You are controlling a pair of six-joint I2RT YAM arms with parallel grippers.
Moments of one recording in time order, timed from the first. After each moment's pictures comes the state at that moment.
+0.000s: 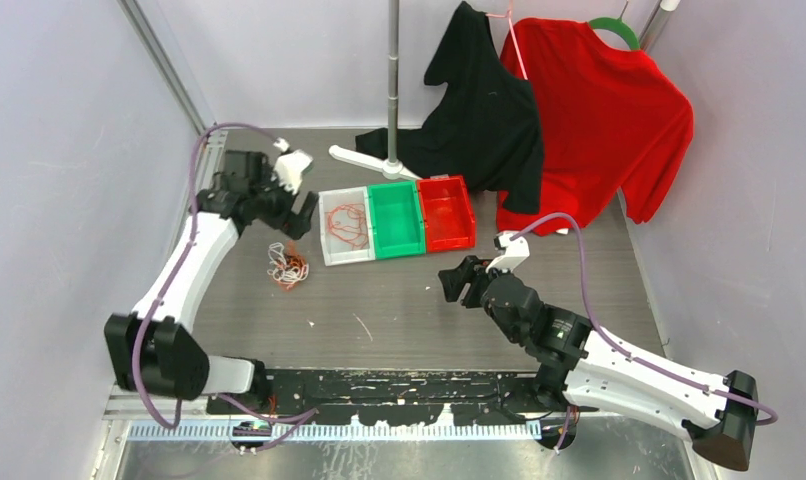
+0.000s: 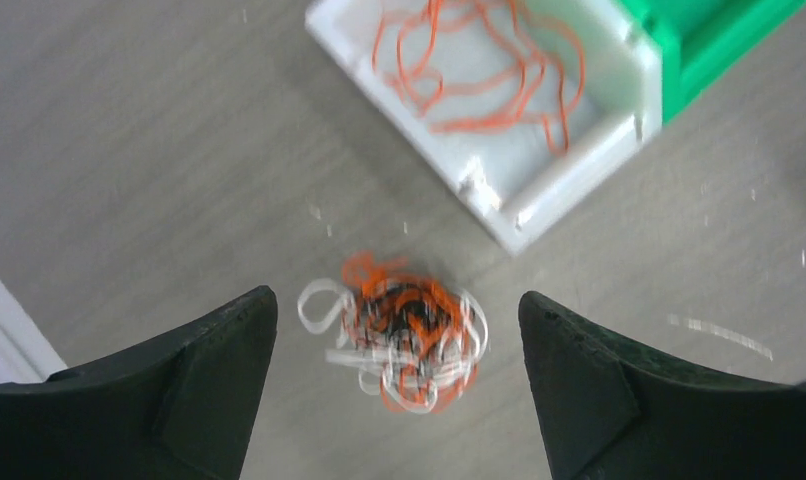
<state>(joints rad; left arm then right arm) -0.18 1.39 1.24 -0.67 0.23 0.38 1.02 0.67 0.51 -0.20 0.56 0.71</state>
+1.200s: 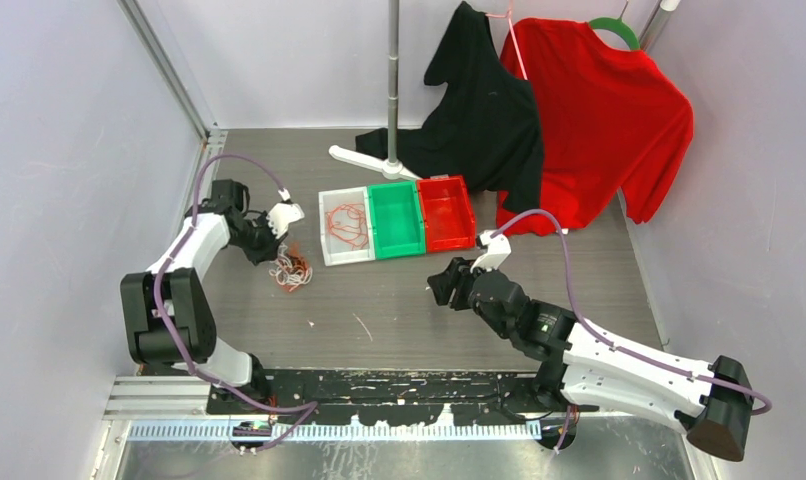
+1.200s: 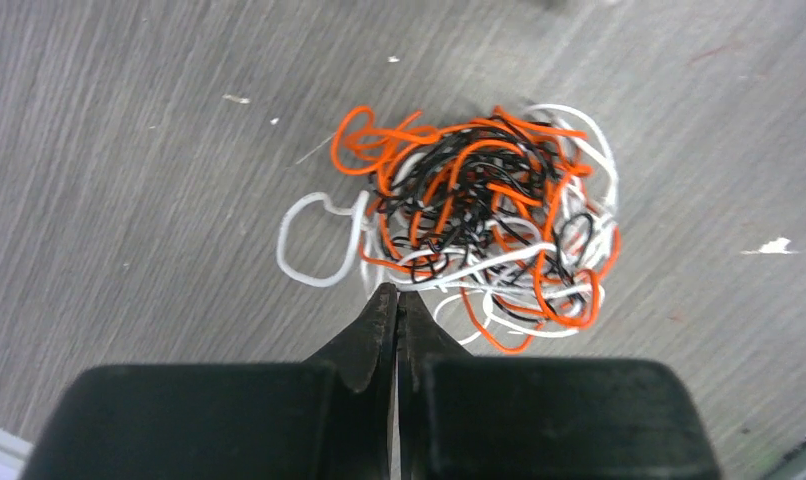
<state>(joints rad) 0.11 1.52 1.02 -0.74 0.43 1.05 1.02 0.78 0.51 -0.14 0.46 0.71</state>
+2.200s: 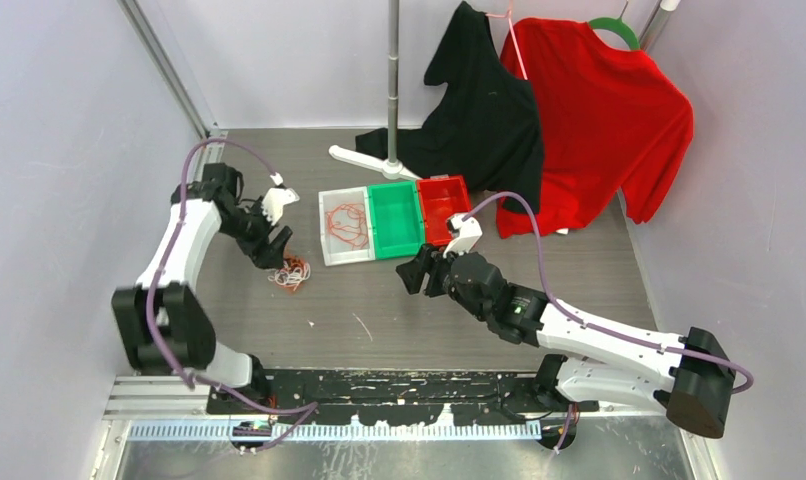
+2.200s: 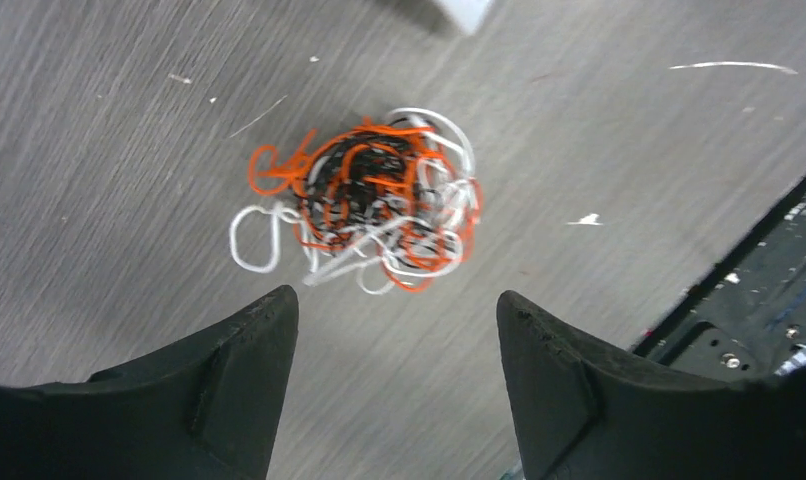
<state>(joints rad) 0.09 1.39 1.19 -1.10 0.52 0.91 1.02 1.01 0.64 0.04 0.35 0.67</state>
